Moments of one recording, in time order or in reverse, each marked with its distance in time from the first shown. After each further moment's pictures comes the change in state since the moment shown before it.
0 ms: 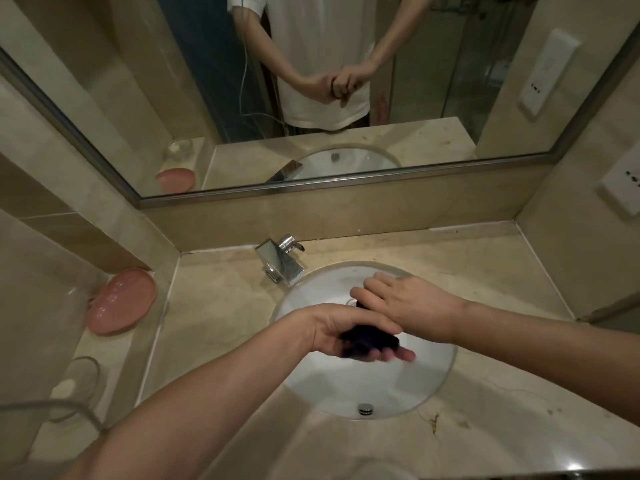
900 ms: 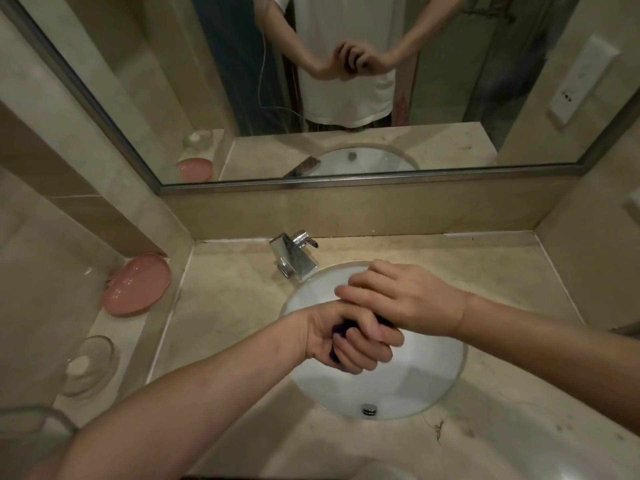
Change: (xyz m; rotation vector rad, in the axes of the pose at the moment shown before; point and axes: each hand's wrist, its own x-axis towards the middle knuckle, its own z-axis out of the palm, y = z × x) left_hand -0.028 -0.002 -0.006 0.044 -0.588 0.000; right_hand 0.035 -0.003 -0.024 0.024 0.548 -0.291
